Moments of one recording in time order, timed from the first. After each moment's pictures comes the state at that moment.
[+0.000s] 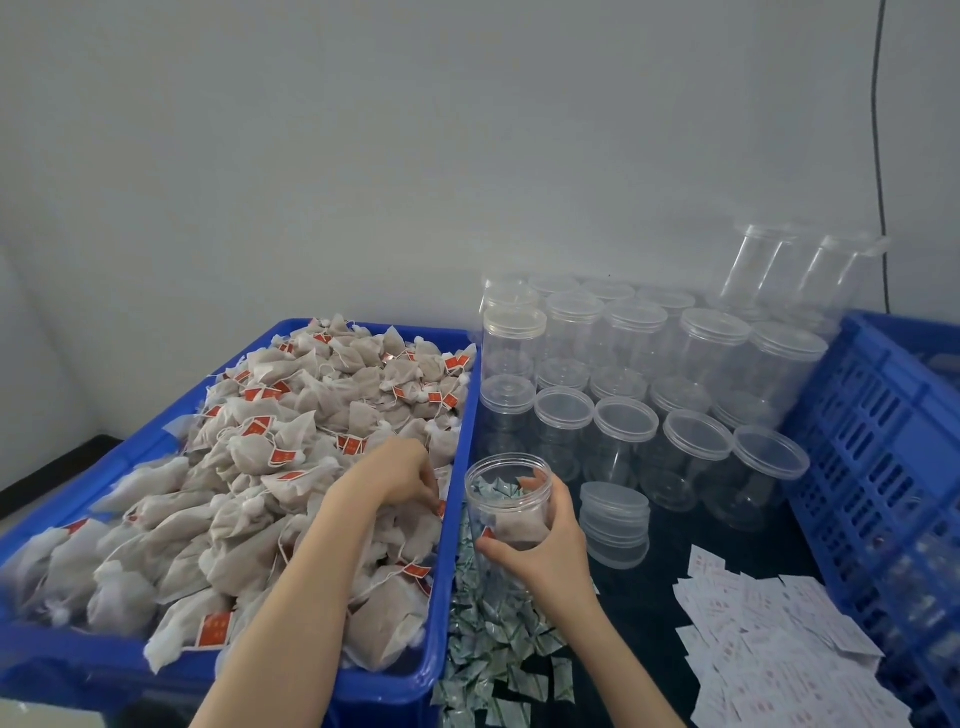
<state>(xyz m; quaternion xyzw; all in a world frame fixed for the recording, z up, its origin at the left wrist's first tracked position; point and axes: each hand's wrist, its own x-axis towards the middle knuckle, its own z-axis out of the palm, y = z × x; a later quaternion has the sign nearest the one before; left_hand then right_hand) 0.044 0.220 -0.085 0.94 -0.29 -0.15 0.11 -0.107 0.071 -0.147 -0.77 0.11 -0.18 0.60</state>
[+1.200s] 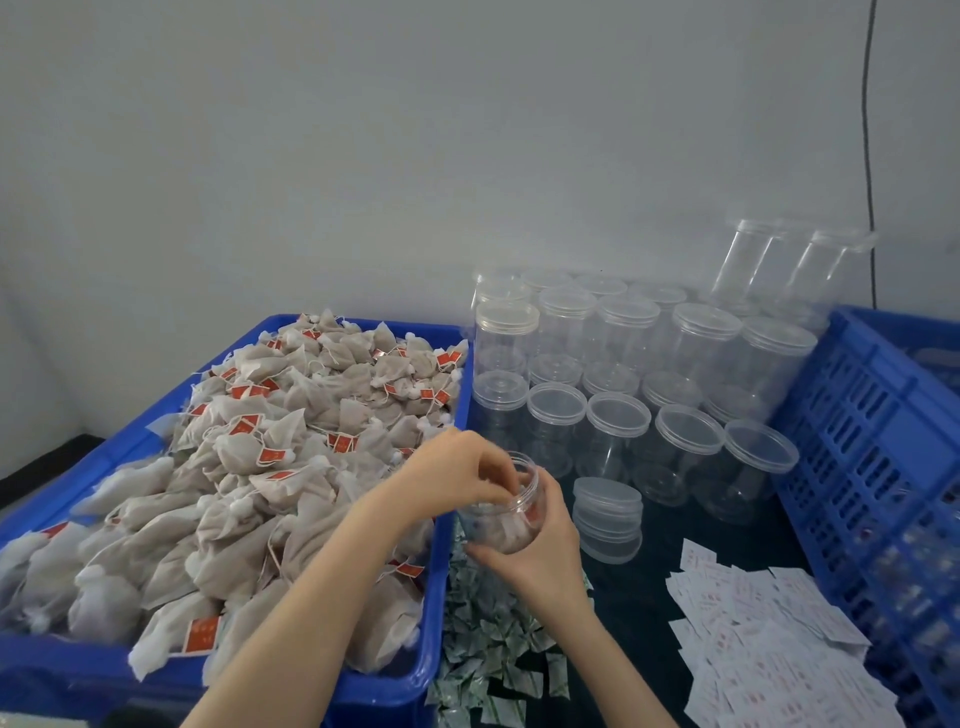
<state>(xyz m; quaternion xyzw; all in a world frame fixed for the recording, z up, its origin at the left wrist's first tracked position) -0.001 0.183 -0.066 0.85 -0.46 -0.06 0.26 -0.109 0.077 -0.146 -0.79 0.12 -0.20 0.57</state>
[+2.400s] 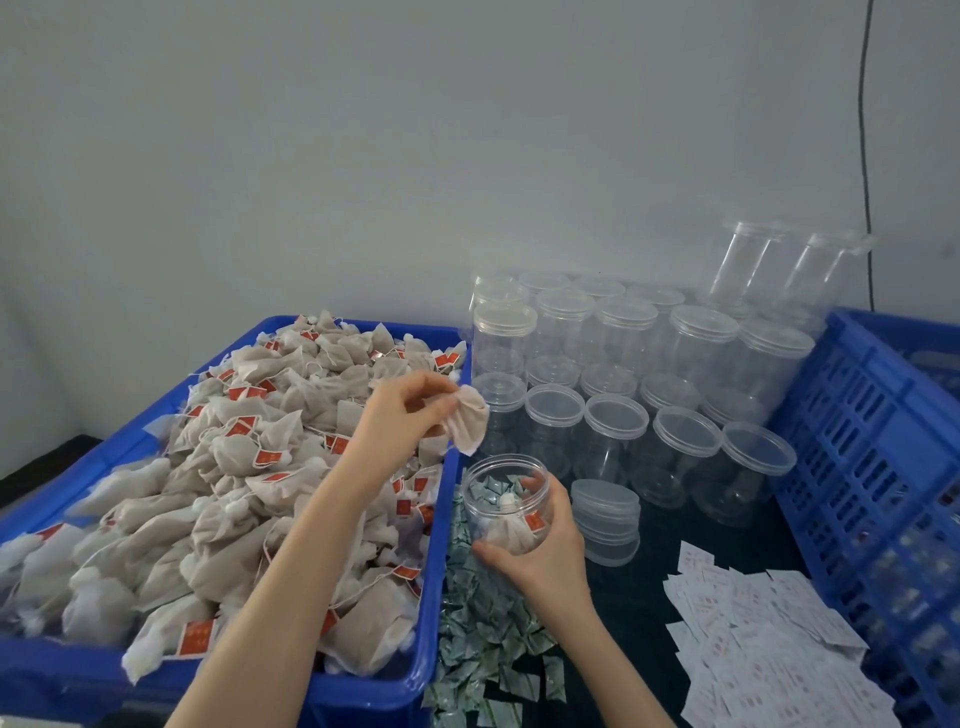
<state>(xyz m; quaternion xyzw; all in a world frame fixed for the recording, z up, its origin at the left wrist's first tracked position) 0.012 0.211 -0.047 0.74 -0.28 -0.01 0.62 -0.111 0.073 -0.148 -0.77 0.14 -0.20 0.59</state>
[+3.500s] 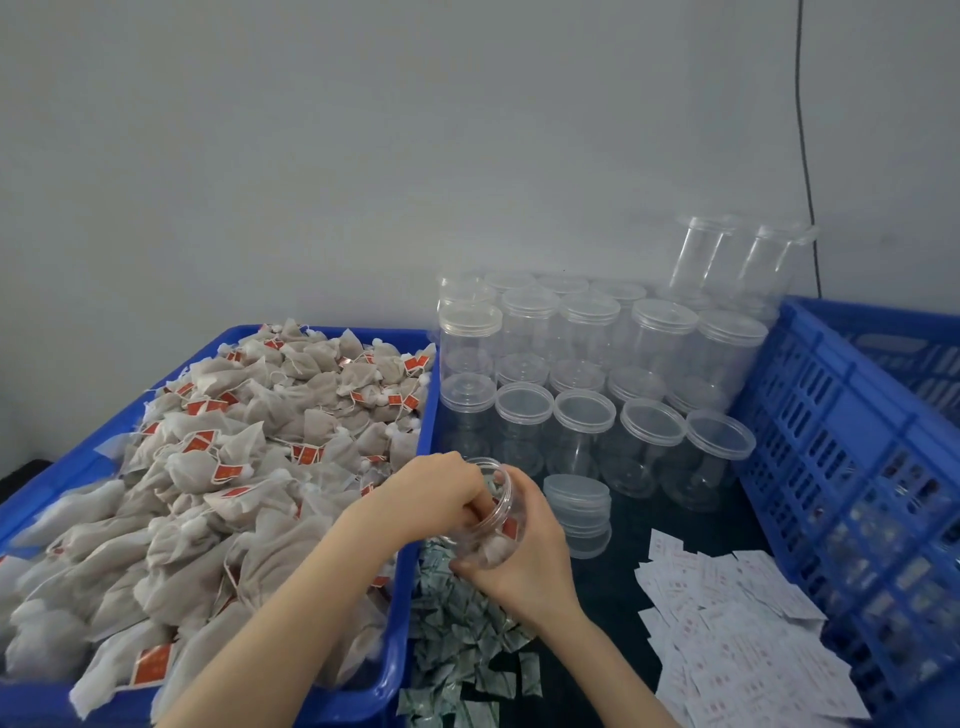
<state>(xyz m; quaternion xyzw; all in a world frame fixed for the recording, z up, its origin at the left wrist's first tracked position) -0.015 0.165 -0.061 0.85 -0.52 -0.04 0.01 -0.113 0.059 -0.155 -0.83 0.09 -0.23 0.50</state>
